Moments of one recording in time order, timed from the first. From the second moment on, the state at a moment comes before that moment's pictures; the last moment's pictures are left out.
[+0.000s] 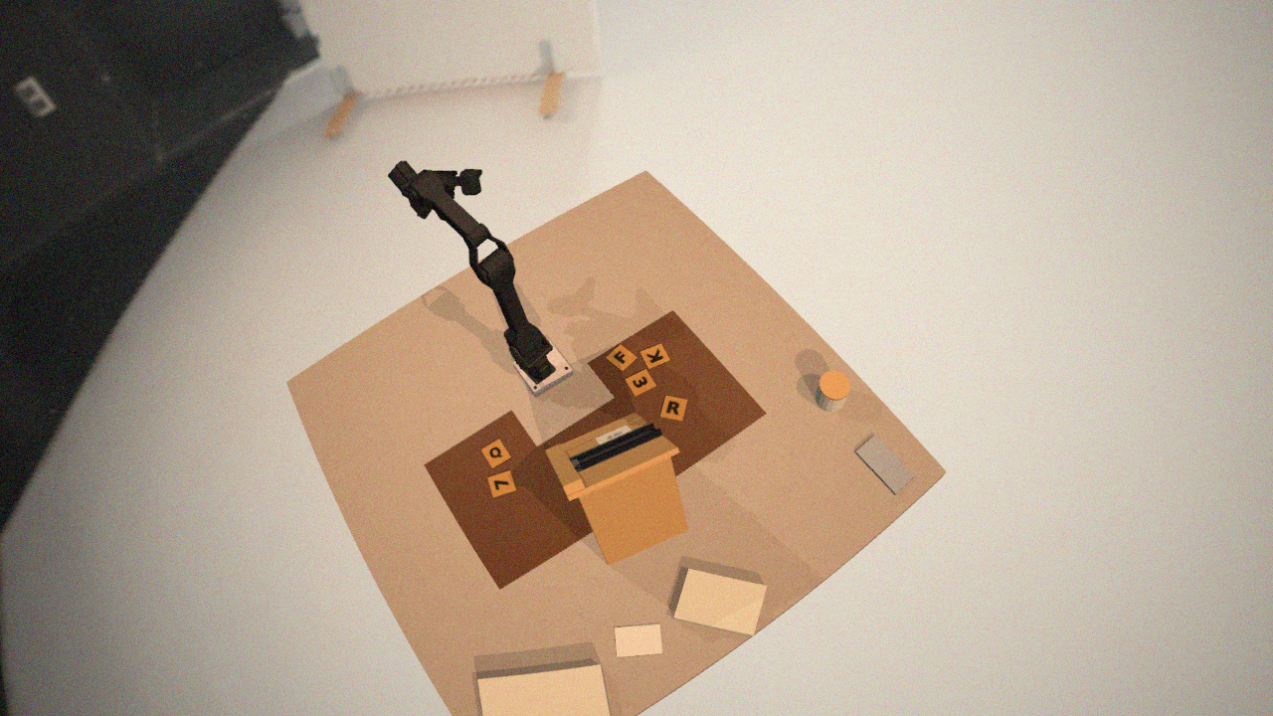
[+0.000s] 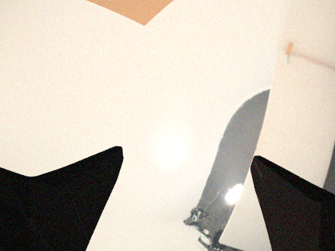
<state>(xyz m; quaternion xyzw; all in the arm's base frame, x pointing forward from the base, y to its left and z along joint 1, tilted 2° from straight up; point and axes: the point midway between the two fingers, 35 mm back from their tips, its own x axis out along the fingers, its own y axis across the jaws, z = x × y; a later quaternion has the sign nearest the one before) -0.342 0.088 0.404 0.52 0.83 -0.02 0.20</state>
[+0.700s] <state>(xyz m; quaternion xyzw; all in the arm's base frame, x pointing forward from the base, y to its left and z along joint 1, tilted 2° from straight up) -0.282 -0.154 0.371 0.19 0.92 -0.28 0.18</state>
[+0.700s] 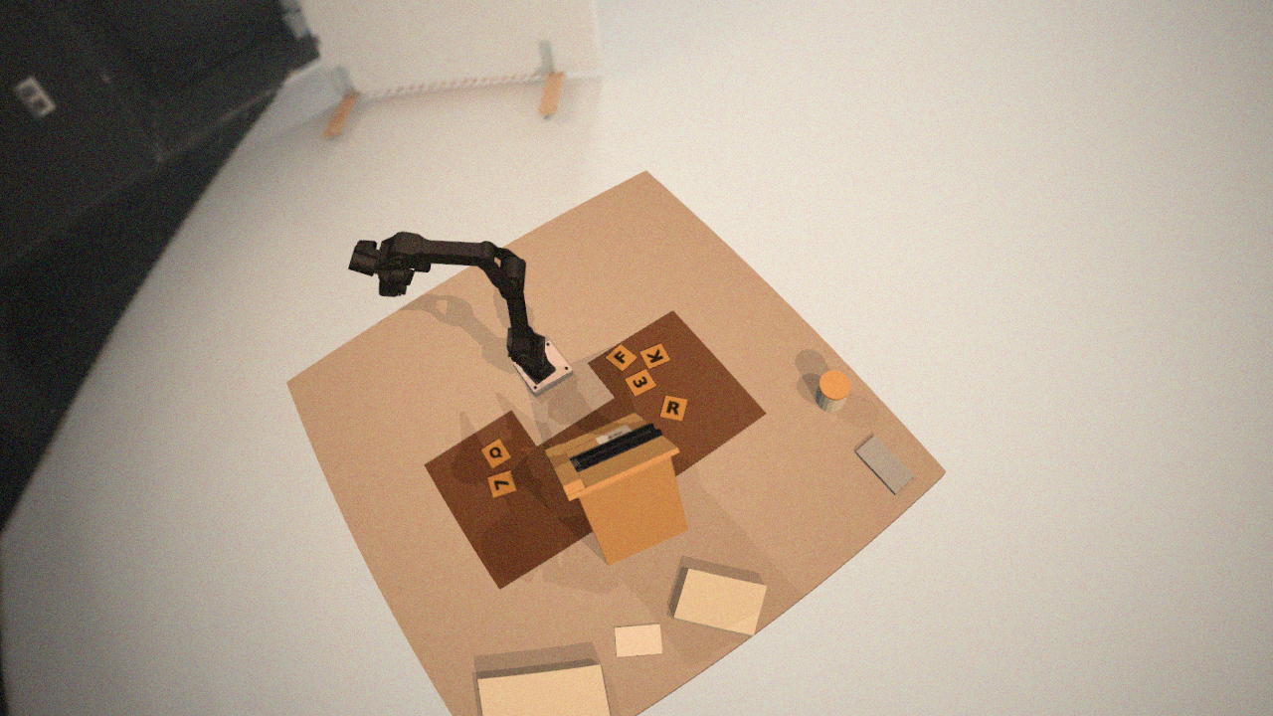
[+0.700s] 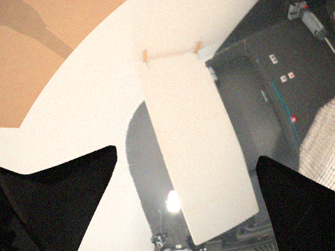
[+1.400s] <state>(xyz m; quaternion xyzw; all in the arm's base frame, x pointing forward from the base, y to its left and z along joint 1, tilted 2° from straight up) -0.019 -0.282 0.304 -0.12 0.74 -0.51 0.43</state>
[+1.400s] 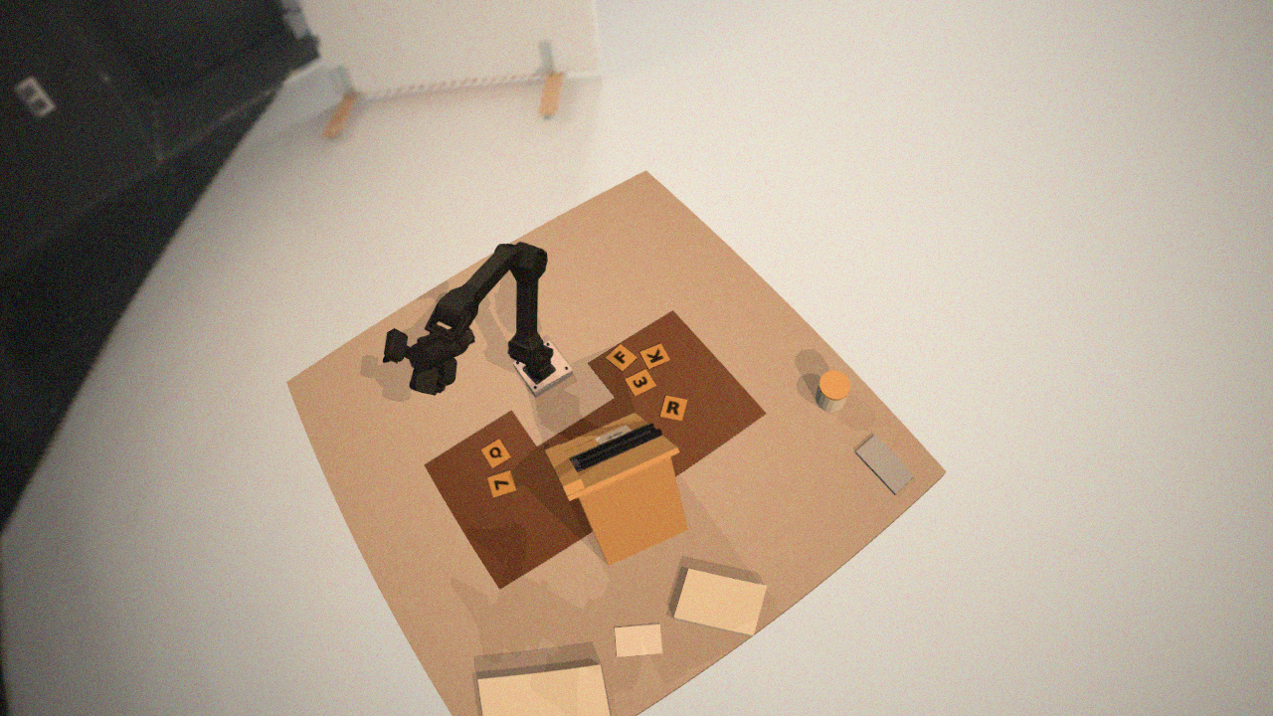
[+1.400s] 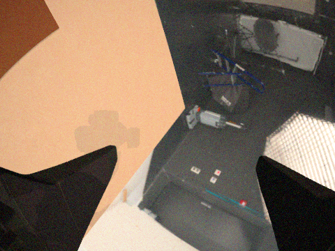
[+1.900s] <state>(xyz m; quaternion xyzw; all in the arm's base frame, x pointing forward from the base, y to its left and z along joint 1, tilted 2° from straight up) 0.153 -0.202 0.246 -0.16 0.51 -0.48 0.70</state>
